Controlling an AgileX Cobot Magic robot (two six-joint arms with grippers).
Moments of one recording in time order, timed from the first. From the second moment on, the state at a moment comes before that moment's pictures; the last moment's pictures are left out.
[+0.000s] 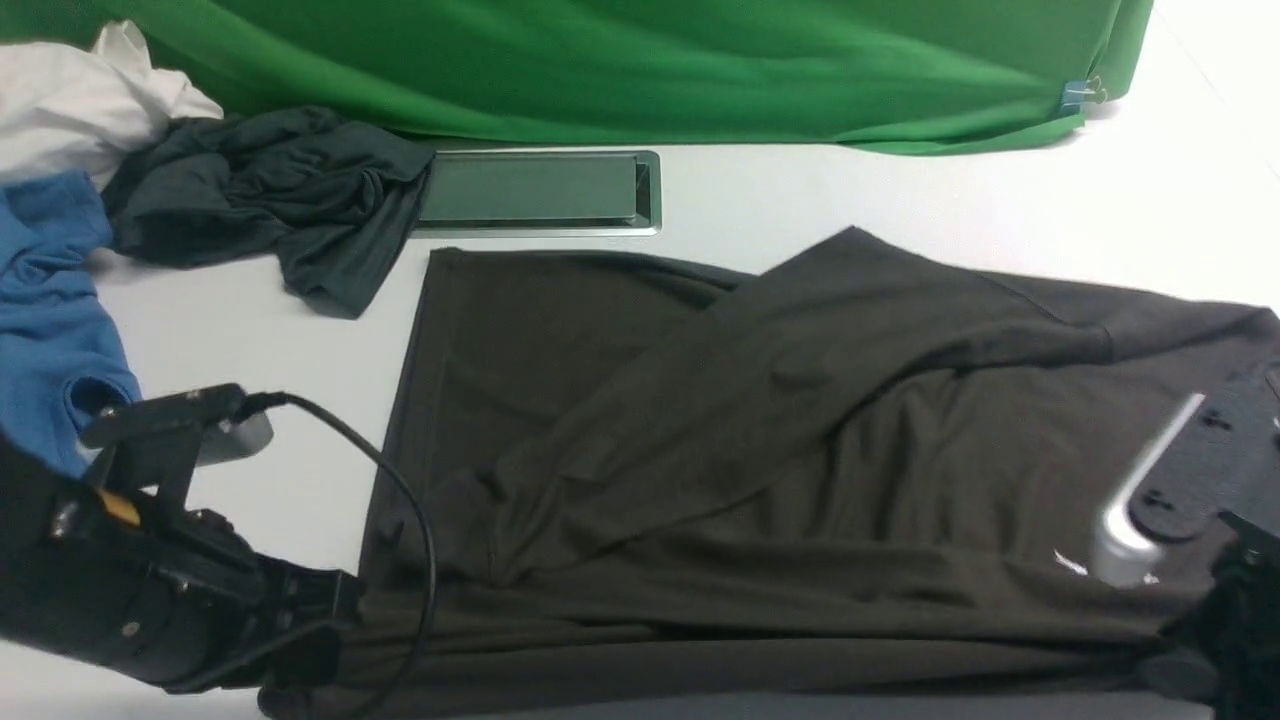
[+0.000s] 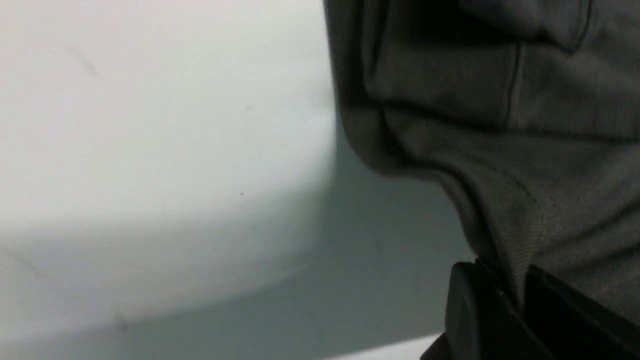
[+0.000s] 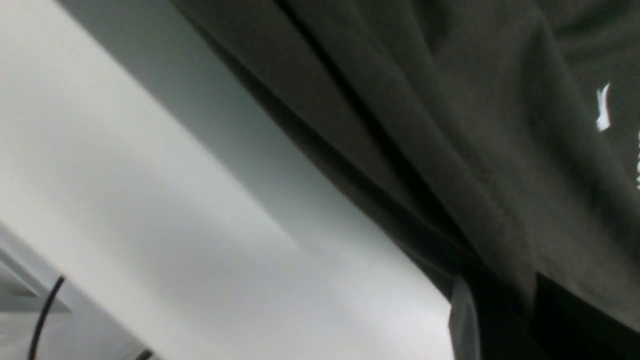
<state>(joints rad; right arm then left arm) 0.47 1.02 -0.68 0.00 0.99 -0.27 -0.11 1.15 -0.61 -0.33 0.84 0.06</state>
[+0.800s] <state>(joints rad) 0.20 1.77 -1.48 -0.09 0.87 -0.49 -0.11 1.88 -1.61 -0.16 0.70 0.05</state>
